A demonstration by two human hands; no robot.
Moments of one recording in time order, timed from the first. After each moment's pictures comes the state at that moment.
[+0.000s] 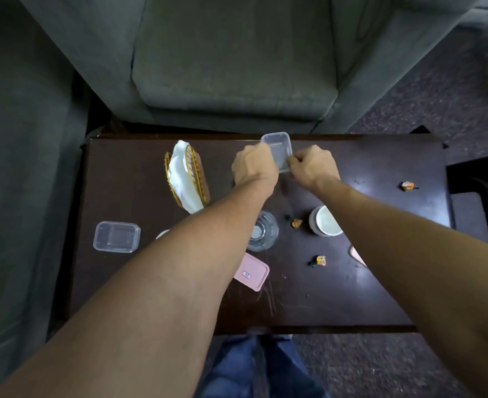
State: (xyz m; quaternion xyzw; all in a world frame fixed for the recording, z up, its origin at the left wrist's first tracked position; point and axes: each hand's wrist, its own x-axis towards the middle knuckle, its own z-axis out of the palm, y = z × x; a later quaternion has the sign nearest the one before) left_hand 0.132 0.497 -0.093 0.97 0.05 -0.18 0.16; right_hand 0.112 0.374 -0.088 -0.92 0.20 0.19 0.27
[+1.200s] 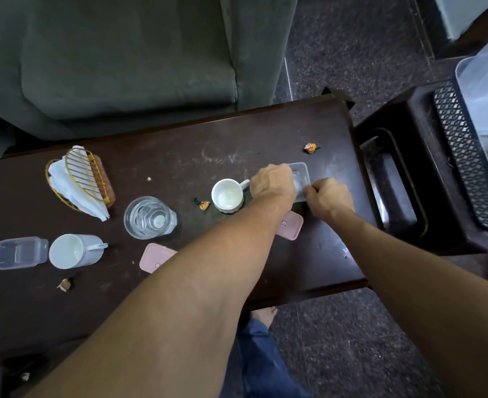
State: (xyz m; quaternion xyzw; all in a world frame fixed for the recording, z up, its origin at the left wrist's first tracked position) left_hand 0.008 0.263 -0.108 0.95 -0.12 -0.27 0.08; right_hand -0.058 0.154 -0.132 -0.87 0.36 0.21 0.28
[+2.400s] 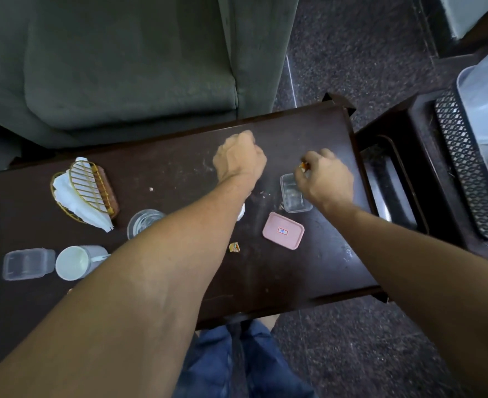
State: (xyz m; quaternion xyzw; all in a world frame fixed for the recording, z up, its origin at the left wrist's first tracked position) left_hand 0.077 0.301 -0.088 0.97 -0.01 -0.13 0.20; right_hand -0.015 0.155 -0.110 -0.96 0.22 0.05 0.16
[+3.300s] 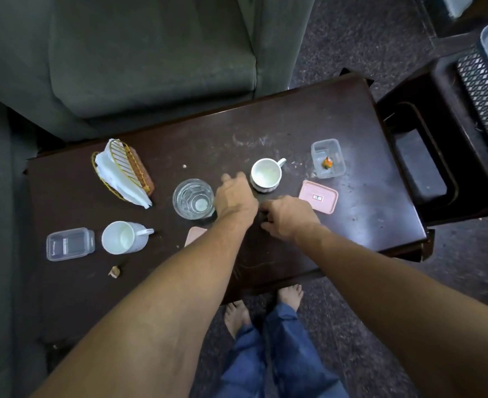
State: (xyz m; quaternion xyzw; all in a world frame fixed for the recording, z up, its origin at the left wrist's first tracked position) left_hand -0.014 0.431 -0.116 0.96 -0.03 -0.27 0.11; right_hand -0.085 0.319 -0.131 -0.96 0.03 0.25 0.12
